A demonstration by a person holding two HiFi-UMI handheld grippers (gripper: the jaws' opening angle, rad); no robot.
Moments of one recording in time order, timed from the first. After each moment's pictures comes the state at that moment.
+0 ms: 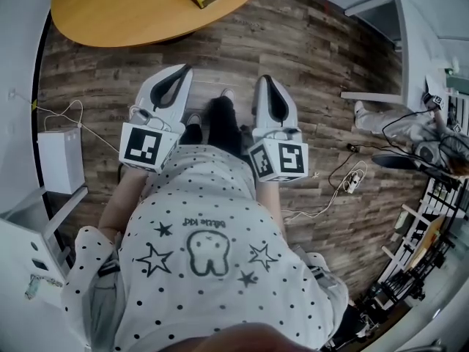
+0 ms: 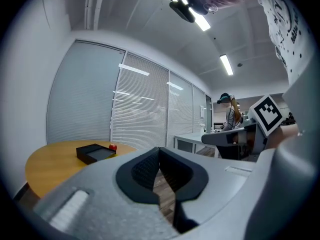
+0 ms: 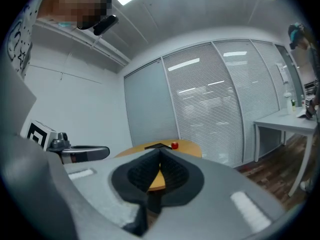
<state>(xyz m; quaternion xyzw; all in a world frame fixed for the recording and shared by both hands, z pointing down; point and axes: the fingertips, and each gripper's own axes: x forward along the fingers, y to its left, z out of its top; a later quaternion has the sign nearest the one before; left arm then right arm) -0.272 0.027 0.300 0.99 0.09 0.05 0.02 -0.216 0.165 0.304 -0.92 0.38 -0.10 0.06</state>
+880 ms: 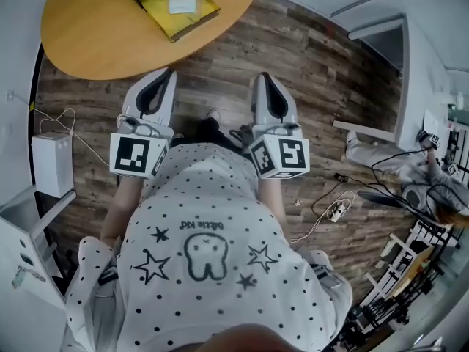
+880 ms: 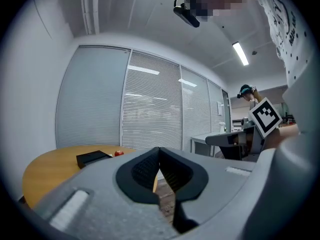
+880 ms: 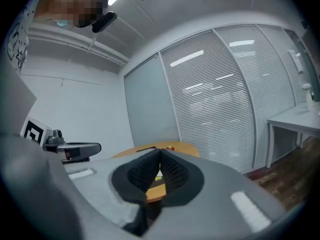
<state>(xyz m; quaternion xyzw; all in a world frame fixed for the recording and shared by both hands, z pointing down) -0.110 0.043 0.289 1.00 -0.01 0.06 0.00 -0.017 0.190 0.310 -0.89 0.43 -0.11 0.06</state>
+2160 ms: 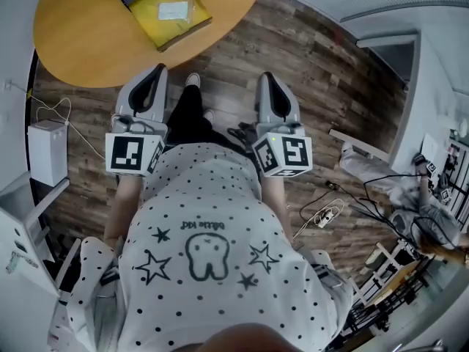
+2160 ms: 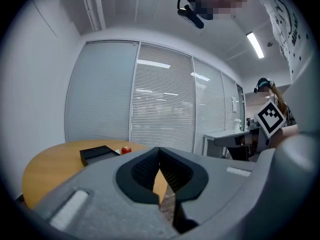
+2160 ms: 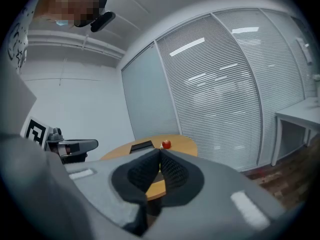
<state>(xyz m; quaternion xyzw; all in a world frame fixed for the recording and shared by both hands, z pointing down) -0.024 0.017 0.317 0.99 -0.08 0.09 0.02 0.090 0.181 0.349 -0.87 0.46 -0.16 0.05</state>
